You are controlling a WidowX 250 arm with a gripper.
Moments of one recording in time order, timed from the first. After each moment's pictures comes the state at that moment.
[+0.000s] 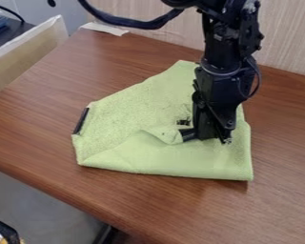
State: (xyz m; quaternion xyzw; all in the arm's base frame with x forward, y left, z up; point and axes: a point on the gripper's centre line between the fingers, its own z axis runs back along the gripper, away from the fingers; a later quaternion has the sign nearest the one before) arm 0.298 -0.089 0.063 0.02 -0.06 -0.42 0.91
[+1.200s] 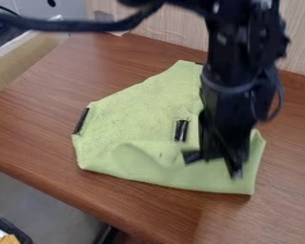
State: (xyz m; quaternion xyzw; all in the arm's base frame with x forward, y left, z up) arm 0.223 -0.124 0.102 0.02 -0.09 -0.46 0.88
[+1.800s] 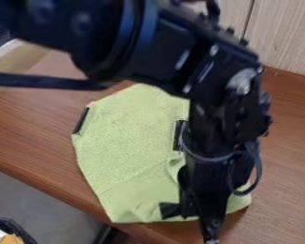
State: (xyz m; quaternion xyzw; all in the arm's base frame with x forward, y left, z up) arm 0.181 -0.120 0.073 0.01 -0.05 -0.47 0.88
